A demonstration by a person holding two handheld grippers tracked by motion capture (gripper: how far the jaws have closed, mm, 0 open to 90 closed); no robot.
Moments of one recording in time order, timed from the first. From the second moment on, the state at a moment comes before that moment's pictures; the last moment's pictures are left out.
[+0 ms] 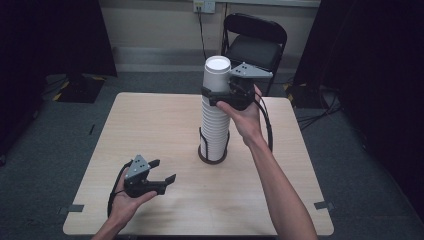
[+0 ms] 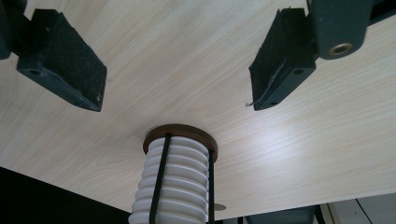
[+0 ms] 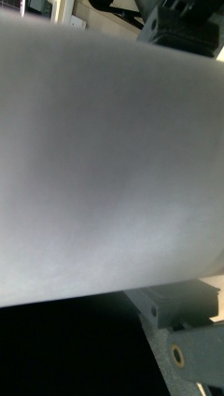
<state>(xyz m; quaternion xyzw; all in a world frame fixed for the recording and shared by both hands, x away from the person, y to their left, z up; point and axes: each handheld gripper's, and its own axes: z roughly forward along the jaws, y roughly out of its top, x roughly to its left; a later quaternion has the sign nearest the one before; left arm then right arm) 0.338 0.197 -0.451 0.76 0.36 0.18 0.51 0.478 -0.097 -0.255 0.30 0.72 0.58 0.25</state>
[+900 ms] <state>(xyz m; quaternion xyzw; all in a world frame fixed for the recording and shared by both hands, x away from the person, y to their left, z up) 0.337 0.195 -0.450 0.77 0.35 0.20 0.50 0.479 -0.100 -0.236 0.29 0.71 0.60 0.24</state>
